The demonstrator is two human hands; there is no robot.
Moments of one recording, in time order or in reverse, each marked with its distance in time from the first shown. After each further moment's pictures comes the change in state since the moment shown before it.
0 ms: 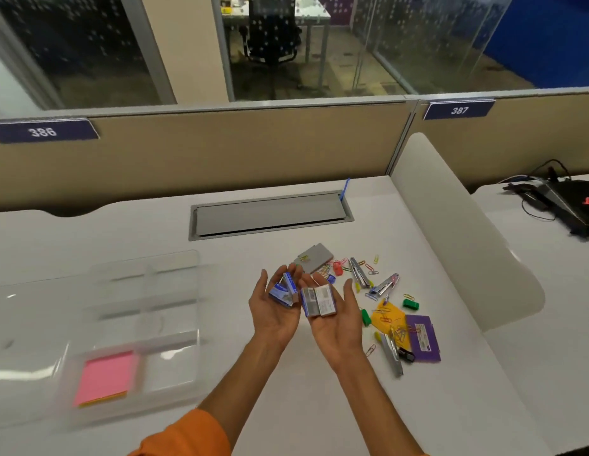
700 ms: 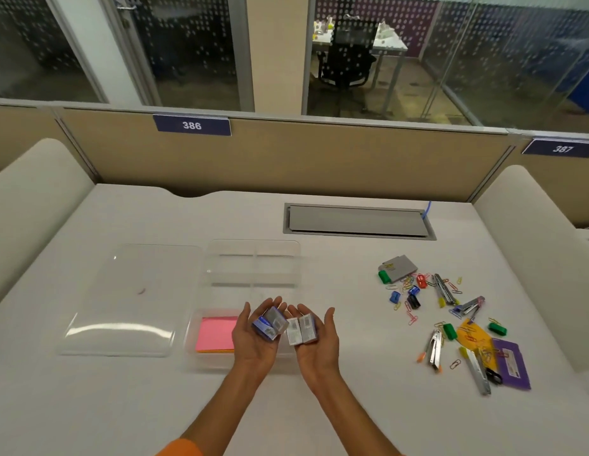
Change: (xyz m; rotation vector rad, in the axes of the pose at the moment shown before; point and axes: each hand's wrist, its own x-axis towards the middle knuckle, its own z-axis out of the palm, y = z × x) left_hand -0.110 0.173 -0.147 0.068 0.197 0.196; right_hand -0.032 0.225 0.054 -0.222 0.040 0.152
